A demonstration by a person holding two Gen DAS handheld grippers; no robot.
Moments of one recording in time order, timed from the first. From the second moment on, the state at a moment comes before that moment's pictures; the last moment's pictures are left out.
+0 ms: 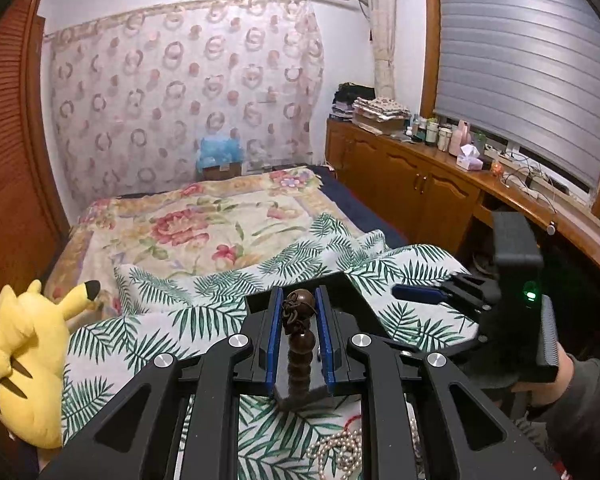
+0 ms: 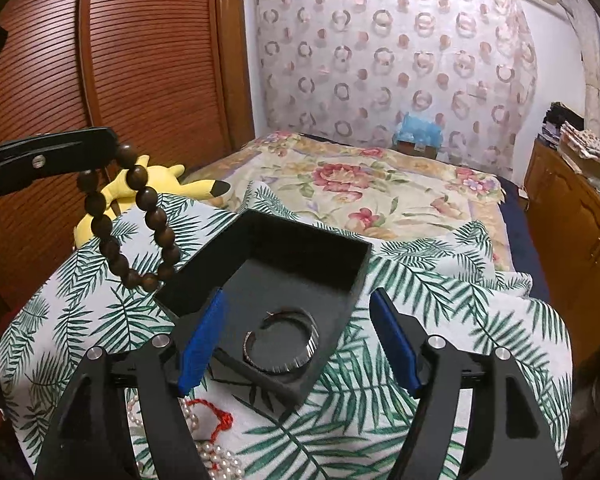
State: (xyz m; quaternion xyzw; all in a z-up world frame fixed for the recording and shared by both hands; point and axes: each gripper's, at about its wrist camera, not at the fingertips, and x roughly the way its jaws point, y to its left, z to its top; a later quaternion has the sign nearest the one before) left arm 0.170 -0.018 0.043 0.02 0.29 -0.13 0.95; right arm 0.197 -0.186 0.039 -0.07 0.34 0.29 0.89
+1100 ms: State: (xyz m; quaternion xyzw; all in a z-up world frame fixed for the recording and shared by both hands) left arm 0.129 -0.016 -0.044 0.03 0.36 -0.13 0.92; right arm 0.095 -0.233 0.006 -0.08 0.39 0.28 0.88
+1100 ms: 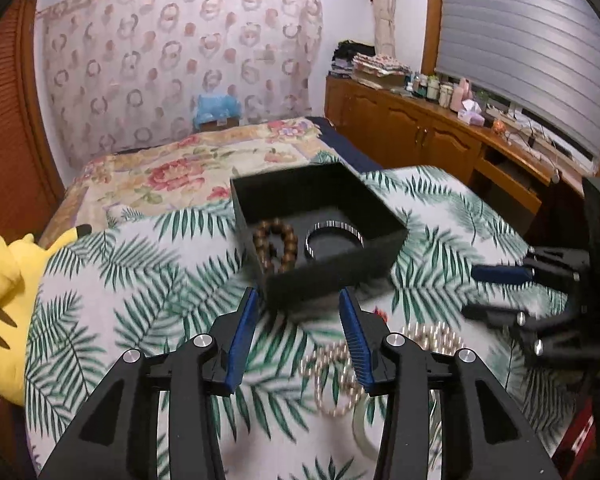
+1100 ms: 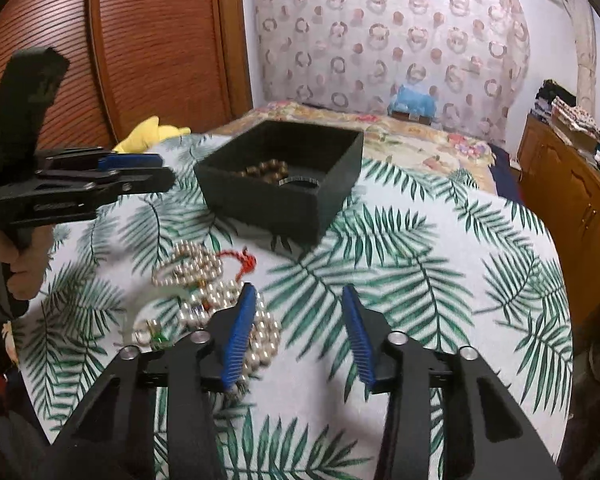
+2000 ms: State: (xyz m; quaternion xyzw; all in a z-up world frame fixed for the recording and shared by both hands) left arm 0.109 -0.011 -0.093 0.03 0.41 -0.14 0.90; right arm 0.111 -0.225 -0.025 -0.13 0.43 0.24 0.86
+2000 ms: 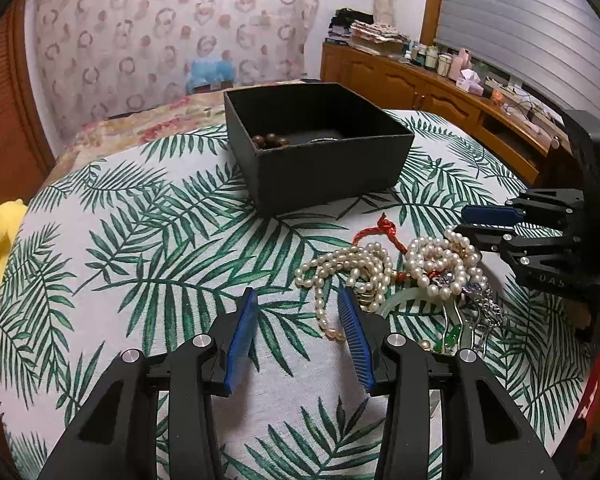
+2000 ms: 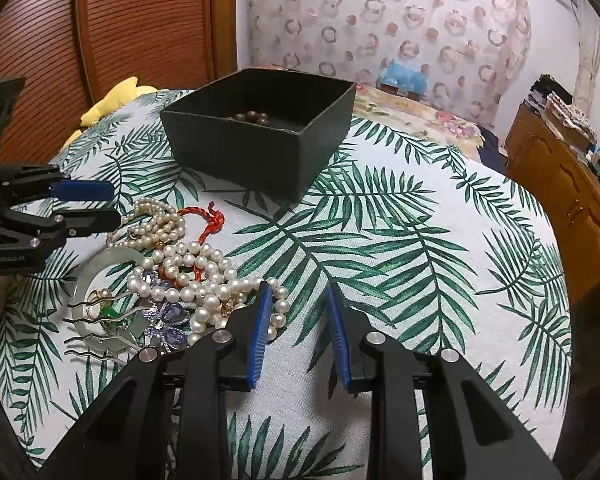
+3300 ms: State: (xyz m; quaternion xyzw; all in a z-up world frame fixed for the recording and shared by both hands) left arm 0.131 -0.022 -0.097 0.07 0.43 -0.17 0.89; right arm 0.110 -0.227 -0.024 -0.12 0.43 0.25 0.86
